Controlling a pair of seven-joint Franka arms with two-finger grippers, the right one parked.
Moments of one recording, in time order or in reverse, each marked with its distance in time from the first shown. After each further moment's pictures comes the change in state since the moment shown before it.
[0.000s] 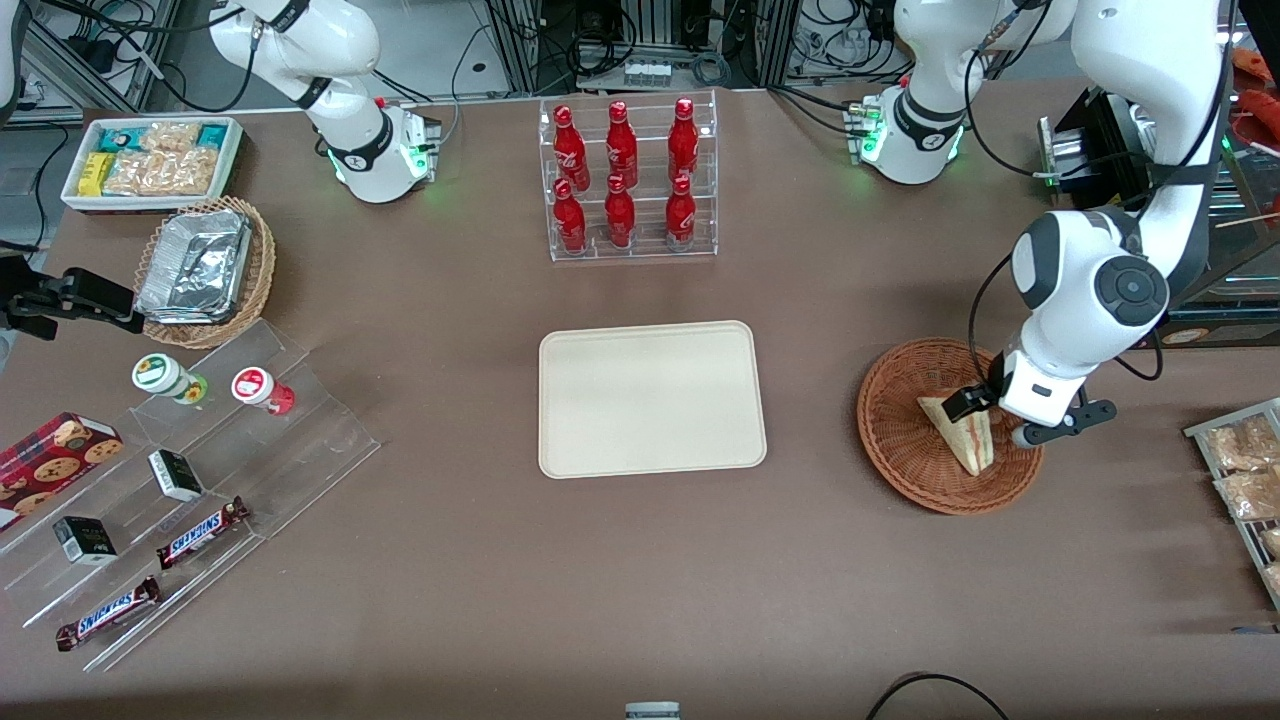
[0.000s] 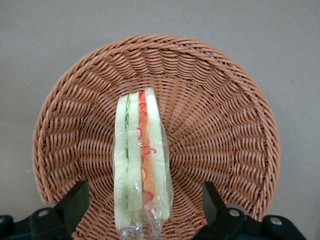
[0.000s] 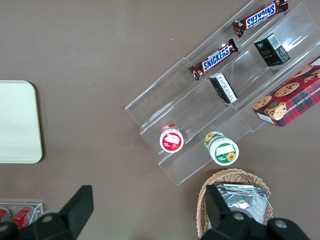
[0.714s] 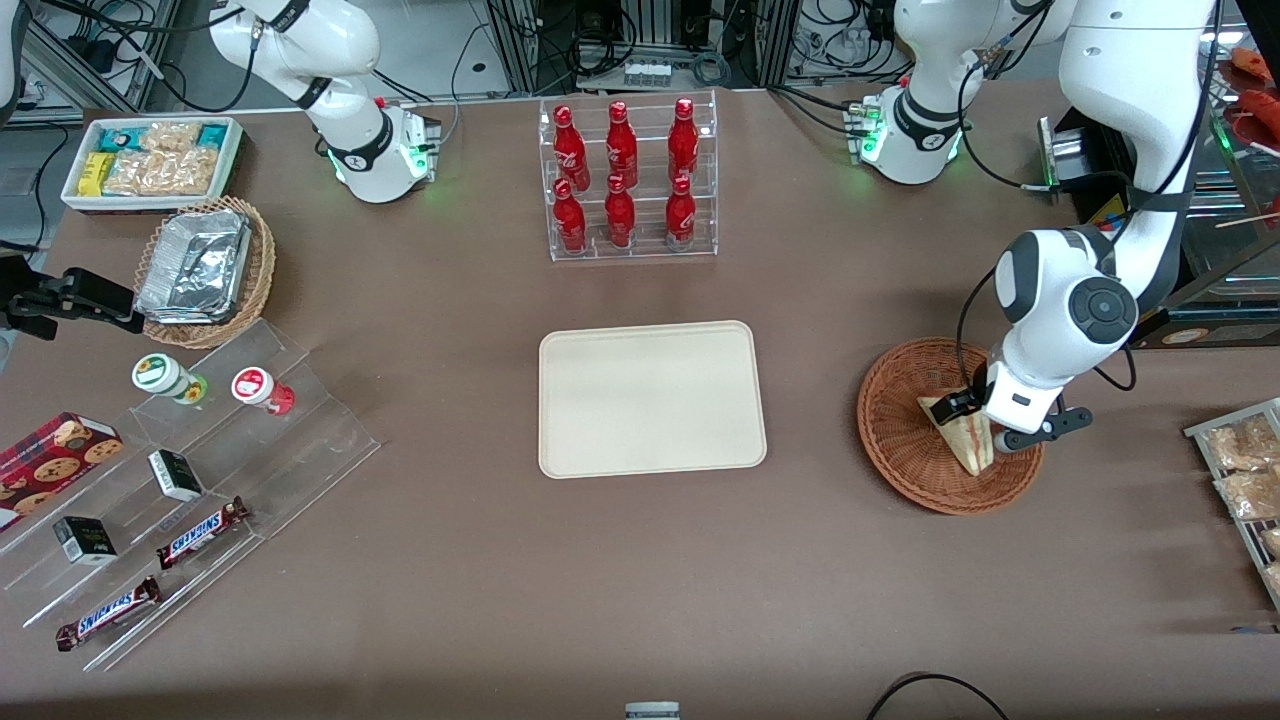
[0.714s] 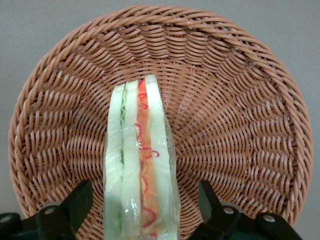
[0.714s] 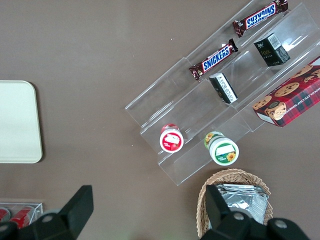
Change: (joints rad) arm 0.000 0.063 0.000 -0.022 0.000 0.057 -0.001
